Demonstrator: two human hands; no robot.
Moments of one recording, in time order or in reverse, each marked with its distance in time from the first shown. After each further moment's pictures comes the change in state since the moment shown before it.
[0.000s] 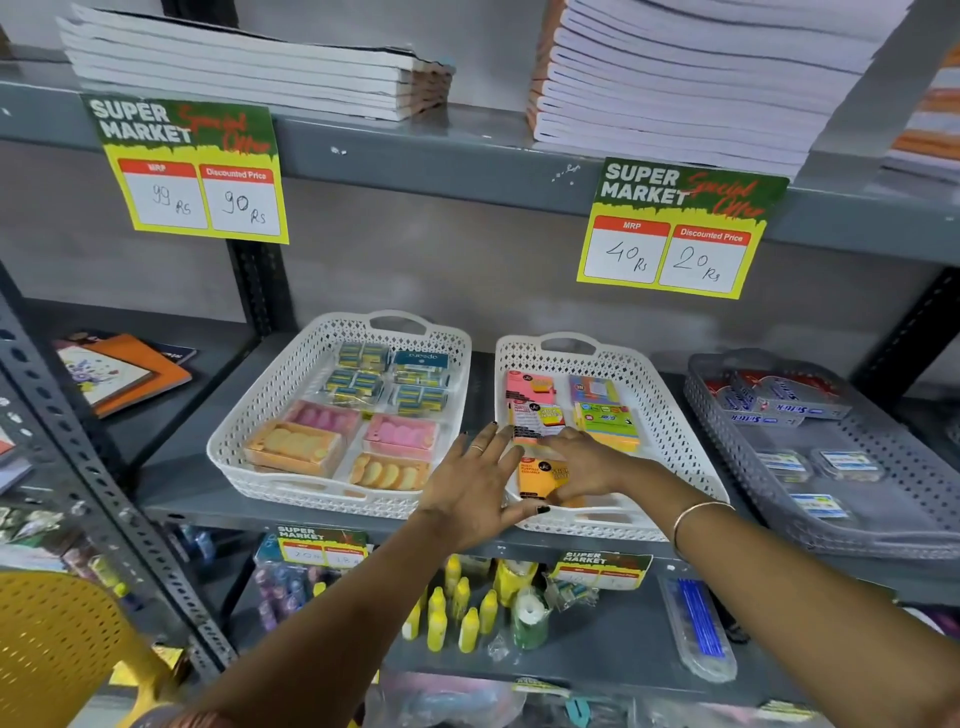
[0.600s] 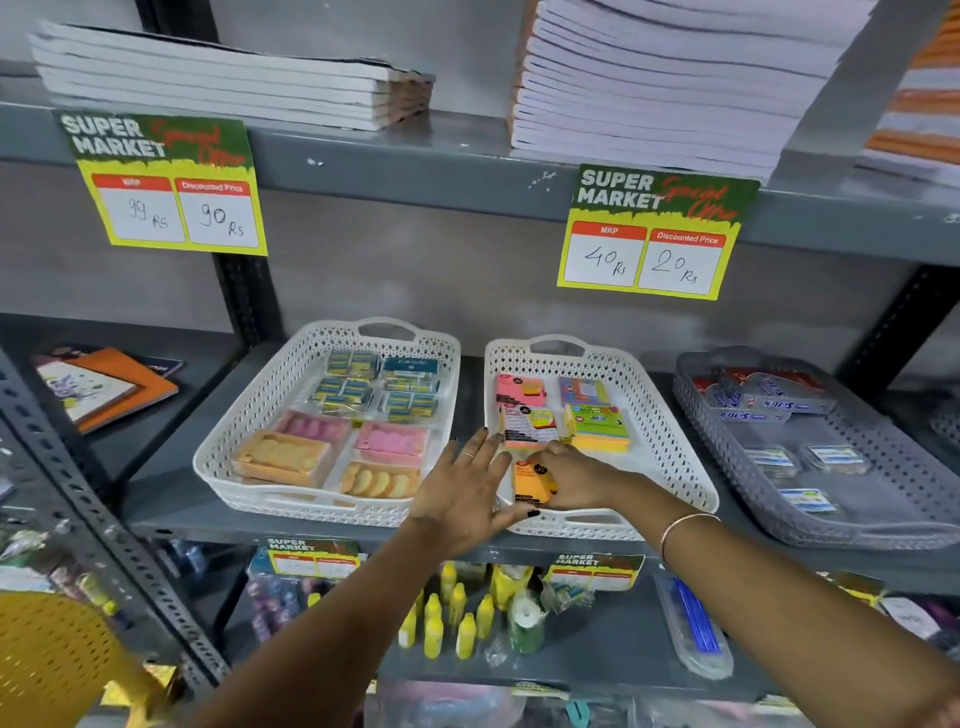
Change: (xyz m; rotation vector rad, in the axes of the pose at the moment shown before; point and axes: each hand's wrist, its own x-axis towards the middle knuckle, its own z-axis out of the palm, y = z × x) left_hand 0.001 0.000 0.000 0.042 -0.053 -0.003; right_hand -0.002 -0.005 0.011 -0.011 0.015 0.020
